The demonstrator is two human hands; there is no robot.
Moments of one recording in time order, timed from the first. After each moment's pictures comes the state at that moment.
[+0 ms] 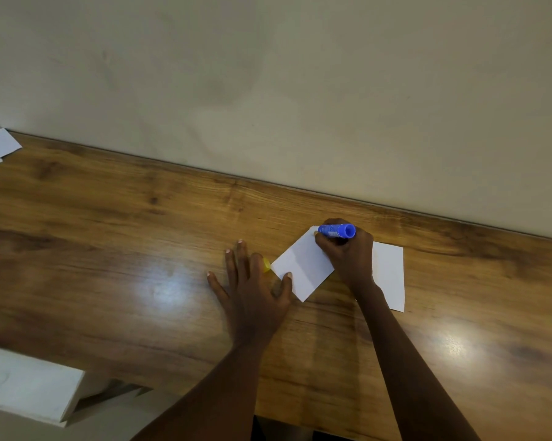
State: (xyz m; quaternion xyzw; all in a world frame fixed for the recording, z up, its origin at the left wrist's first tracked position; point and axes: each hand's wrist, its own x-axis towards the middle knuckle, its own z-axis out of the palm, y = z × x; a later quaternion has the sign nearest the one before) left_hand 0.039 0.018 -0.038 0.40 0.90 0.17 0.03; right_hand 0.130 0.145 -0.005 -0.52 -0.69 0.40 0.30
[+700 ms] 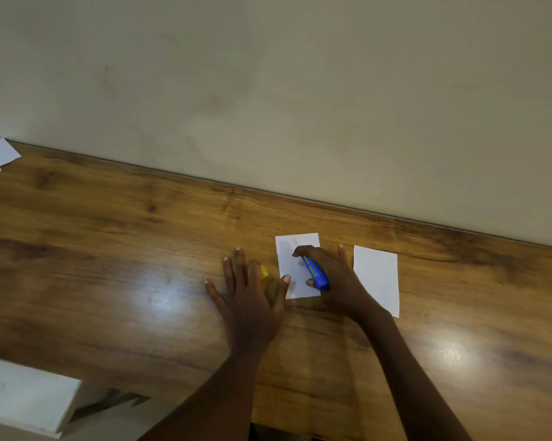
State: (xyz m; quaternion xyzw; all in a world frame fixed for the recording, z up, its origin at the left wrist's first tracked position) left_hand 0.040 0.018 -0.035 0.40 0.90 0.19 0.05; right_hand 0.145 0.123 0.013 -0.38 -0.85 0.36 0.03
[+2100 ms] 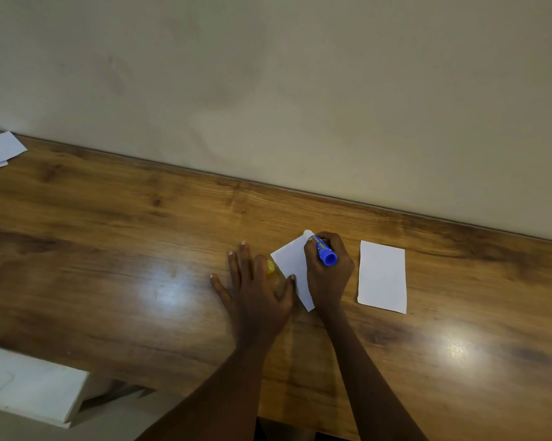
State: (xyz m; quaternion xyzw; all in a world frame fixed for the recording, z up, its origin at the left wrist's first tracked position) left_hand 0.039 0.019 -0.040 0.41 0.90 0.17 0.03; right_hand 0.102 0.105 -0.020 -0.55 -0.58 0.41 0.44
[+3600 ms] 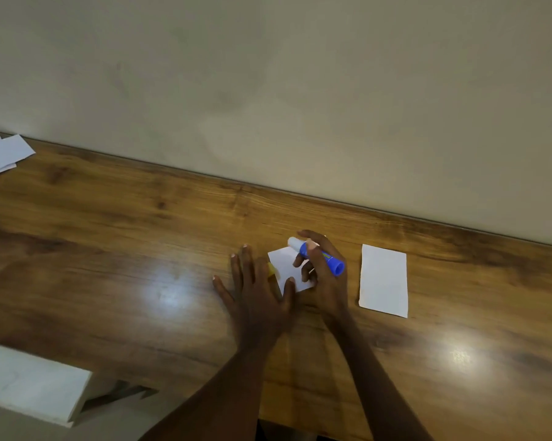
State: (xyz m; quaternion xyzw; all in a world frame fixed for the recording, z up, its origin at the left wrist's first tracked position) left_hand 0.039 0.019 -0.036 0.41 0.90 0.15 0.05; right_hand 0.108 0.093 0.011 -0.49 -0.51 0.64 0.31
